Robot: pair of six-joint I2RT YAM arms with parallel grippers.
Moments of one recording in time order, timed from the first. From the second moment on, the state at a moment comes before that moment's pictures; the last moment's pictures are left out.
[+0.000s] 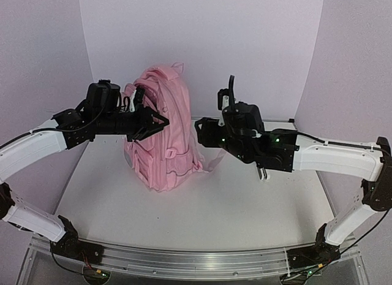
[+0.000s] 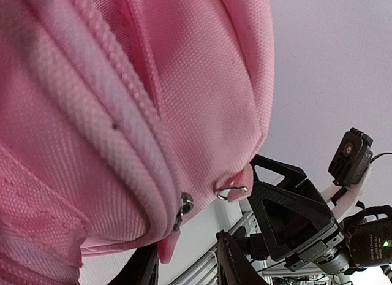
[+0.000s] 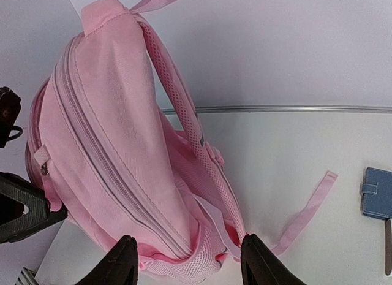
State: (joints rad) left arm -0.74 1.27 1.20 -0.31 0.28 -0.87; right arm 1.10 1.55 1.32 -0.10 0.57 0.55
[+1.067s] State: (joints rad) left arm -0.74 1.20 1.20 -0.32 0.16 -0.86; right arm 1.21 1.78 1.34 0.18 0.50 0.32
